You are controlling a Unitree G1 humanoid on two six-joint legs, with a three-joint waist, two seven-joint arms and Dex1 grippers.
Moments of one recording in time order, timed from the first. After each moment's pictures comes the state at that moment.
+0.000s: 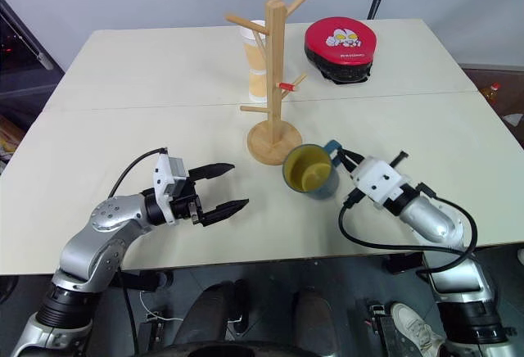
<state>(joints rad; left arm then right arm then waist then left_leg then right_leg) -0.16 0.49 -0.07 -0.30 -0.48 0.32 -0.88 -0.11 -0.67 -0.10 -0.26 0.00 -0.10 0.57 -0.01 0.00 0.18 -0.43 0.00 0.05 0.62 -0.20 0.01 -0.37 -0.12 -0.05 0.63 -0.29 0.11</state>
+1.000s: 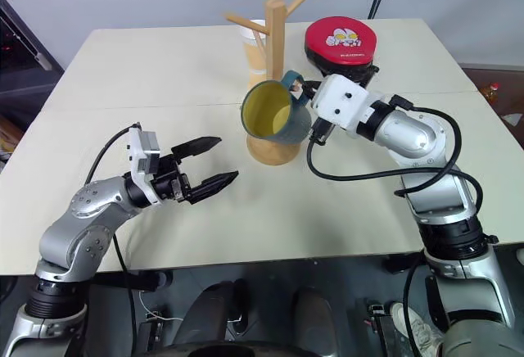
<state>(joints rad) -0.21 0.50 0.04 -0.41 -0.64 0.41 -0.82 -0.59 -0.70 0.08 -0.25 -0.06 0.22 0.68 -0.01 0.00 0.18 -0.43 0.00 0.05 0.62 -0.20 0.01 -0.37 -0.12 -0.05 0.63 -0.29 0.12</state>
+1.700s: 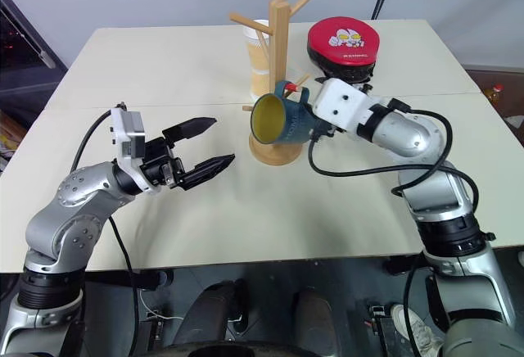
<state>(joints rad) -0.27 0.52 0.08 -0.43 -0.68 0.45 -0.77 -0.53 -0.71 0.03 -0.20 -0.06 0.23 0.67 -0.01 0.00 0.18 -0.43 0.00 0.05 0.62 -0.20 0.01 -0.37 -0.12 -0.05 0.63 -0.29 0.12</state>
